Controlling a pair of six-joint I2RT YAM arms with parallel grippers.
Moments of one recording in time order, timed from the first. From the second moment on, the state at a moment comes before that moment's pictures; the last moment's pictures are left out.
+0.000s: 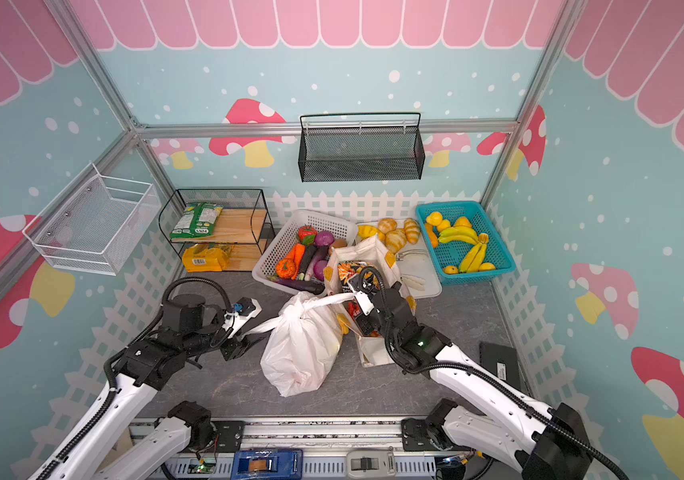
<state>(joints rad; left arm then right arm) -0.33 0.79 0.76 -0.72 0.42 0.52 0.74 1.00 0.74 -0.17 0.17 -0.13</state>
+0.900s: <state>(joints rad) -0.45 1.00 0.73 -0.54 -0.20 0.27 0.68 0.90 0.60 -0.06 0.09 -0.08</state>
